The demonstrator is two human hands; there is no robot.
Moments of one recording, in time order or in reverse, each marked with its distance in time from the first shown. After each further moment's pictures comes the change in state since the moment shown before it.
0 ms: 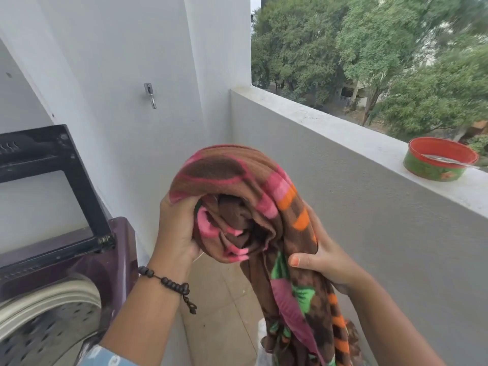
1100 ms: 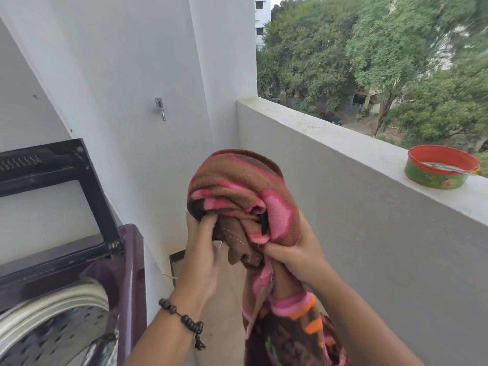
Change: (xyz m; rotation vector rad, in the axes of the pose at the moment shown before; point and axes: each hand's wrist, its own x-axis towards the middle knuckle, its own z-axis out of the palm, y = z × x) left_hand -0.044 -0.026 0.015 0.031 -0.025 -0.058; right_hand 0.018 -0.021 0.040 0.081 0.231 -0.224
